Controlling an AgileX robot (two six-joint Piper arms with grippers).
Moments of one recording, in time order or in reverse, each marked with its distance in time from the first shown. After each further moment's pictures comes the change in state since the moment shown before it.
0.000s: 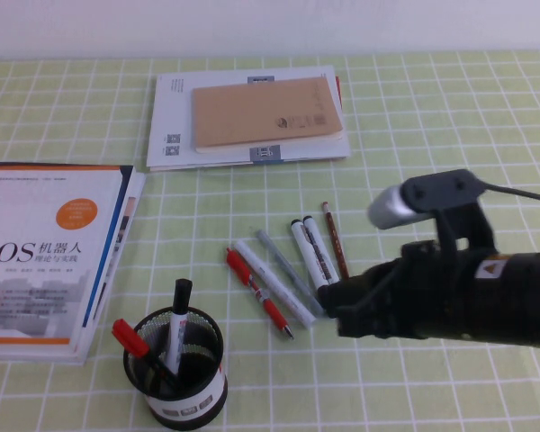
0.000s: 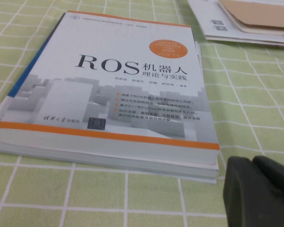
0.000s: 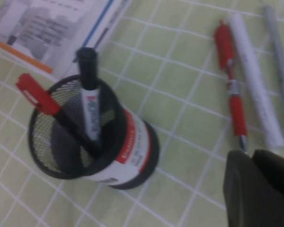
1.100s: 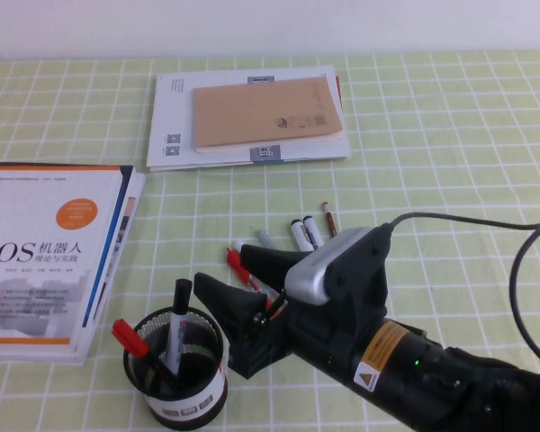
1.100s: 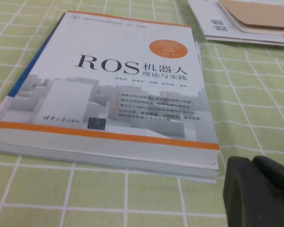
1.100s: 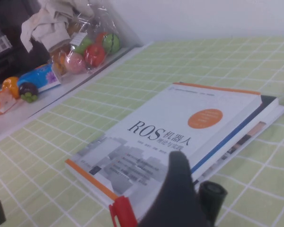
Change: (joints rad) right arm 0.291 0.352 0.109 -0.742 -1.191 0.698; left arm 0.000 0.000 0.000 0.000 0.000 0.000
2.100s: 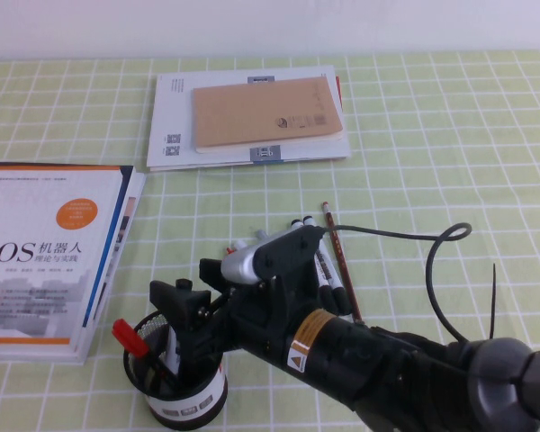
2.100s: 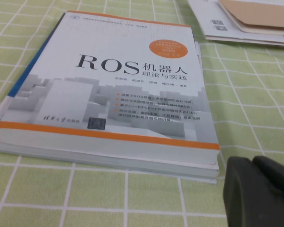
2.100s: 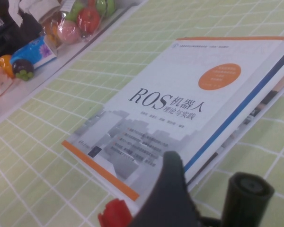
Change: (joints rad) right arm 0.000 0.204 -0.197 -0.050 0.100 0.152; left arm 0.000 0.000 0.000 0.000 0.000 0.000
